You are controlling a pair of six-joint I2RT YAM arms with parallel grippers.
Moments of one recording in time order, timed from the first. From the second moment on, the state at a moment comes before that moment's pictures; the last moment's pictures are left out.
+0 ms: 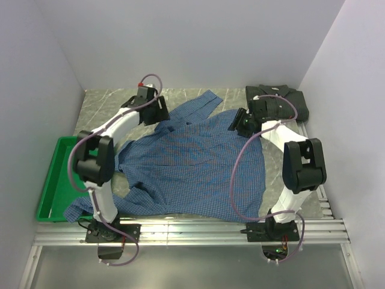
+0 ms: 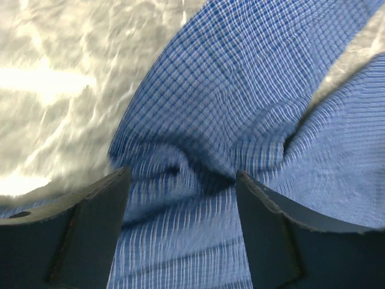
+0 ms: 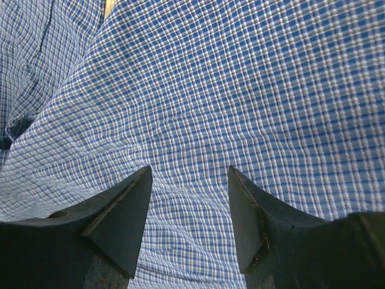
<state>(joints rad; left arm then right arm) -0.29 1.86 1.46 -0.39 0.03 -0.53 0.15 1.74 1.16 -0.26 -0.14 0.58</state>
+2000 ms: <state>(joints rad) -0.19 1.81 1.53 -0.30 -0.26 -0.57 0.06 1.64 1.14 -0.29 -0.17 0.61</state>
